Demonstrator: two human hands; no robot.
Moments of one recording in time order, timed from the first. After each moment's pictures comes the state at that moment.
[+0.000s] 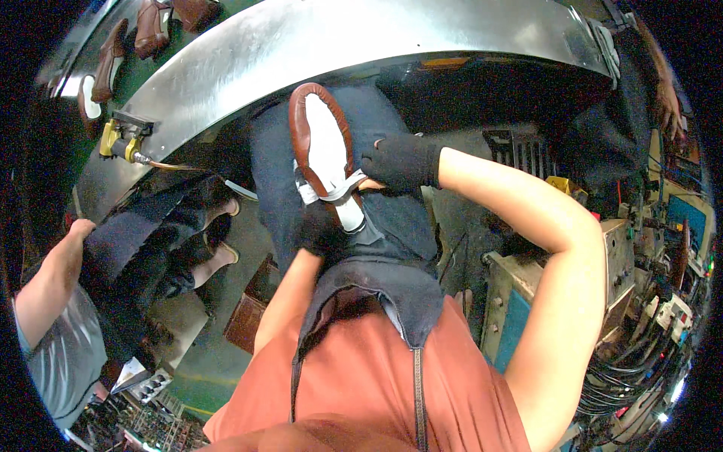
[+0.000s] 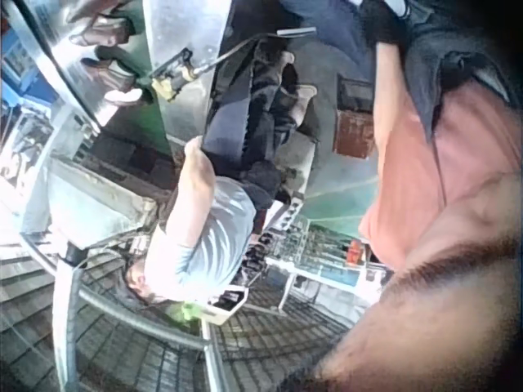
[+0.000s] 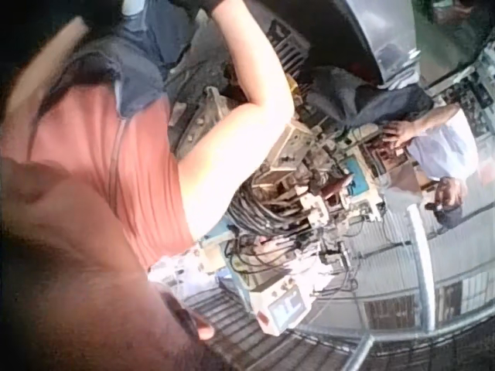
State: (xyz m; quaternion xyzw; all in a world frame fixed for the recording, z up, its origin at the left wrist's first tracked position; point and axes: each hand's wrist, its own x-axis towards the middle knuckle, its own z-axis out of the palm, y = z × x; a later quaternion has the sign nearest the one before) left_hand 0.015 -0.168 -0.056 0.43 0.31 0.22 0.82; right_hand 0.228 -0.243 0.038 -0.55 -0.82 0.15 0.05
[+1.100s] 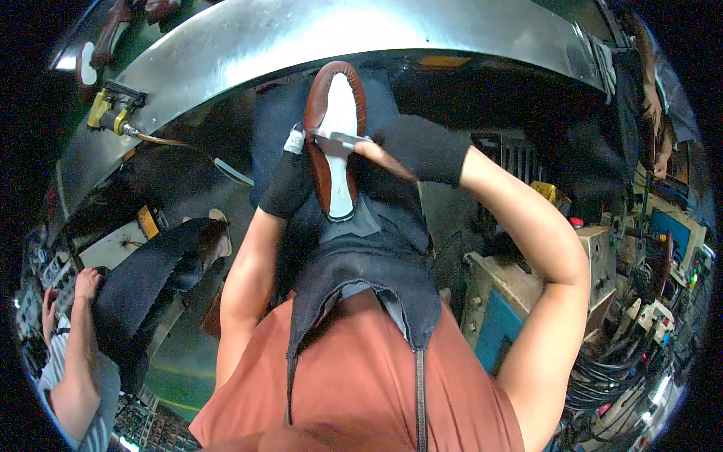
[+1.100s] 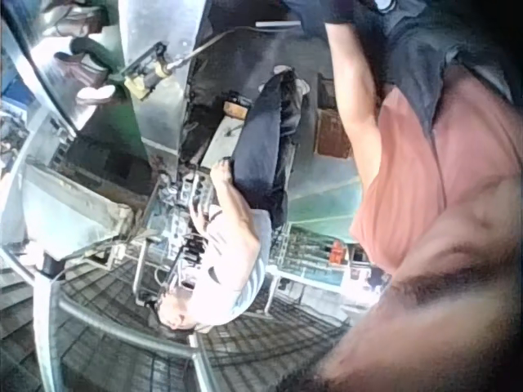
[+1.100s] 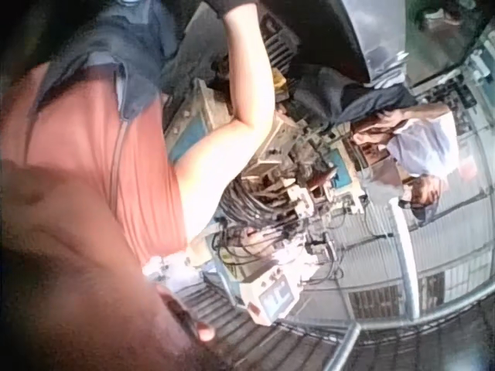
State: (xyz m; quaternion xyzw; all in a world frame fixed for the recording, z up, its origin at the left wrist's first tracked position) left_hand 0.038 -0.101 -0.013 0.31 0.28 0.08 0.91; right_hand 0.218 -0.217 0.127 -0.72 -0.55 0.41 0.06
